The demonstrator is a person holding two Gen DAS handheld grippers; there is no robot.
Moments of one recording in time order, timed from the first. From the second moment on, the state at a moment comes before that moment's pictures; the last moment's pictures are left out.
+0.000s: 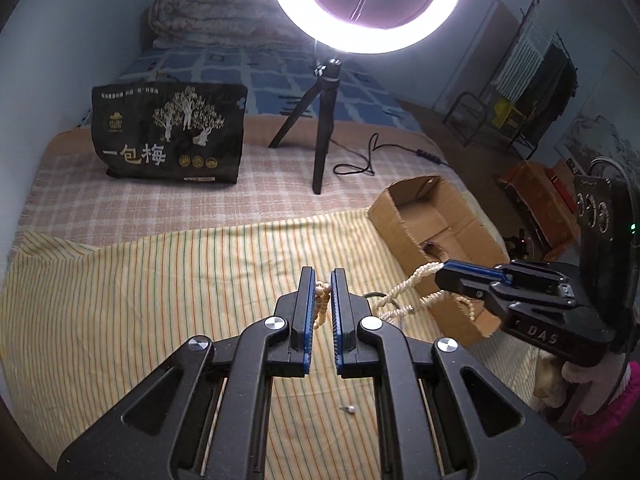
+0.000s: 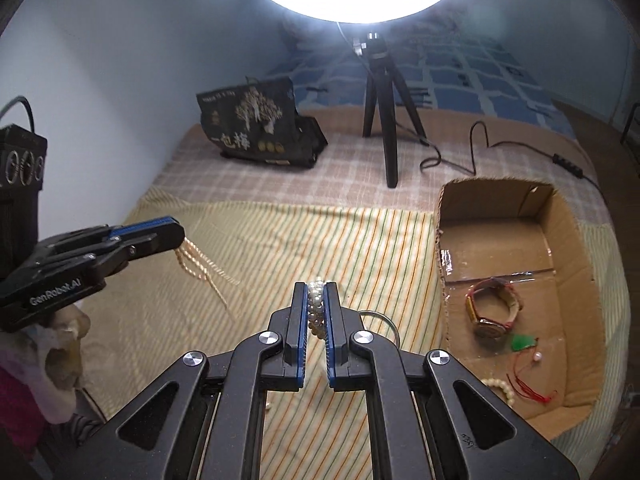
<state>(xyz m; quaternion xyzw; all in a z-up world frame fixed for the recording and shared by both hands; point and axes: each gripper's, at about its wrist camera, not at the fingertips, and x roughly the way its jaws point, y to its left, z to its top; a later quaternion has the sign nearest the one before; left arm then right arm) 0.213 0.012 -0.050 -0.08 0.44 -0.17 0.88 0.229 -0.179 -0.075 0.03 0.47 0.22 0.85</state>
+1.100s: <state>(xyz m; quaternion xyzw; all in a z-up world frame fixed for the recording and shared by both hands) 0.194 -0.097 0.036 -0.04 0.38 -0.26 0.89 0.181 -0.289 0.043 0.01 0.40 0.17 0.90</state>
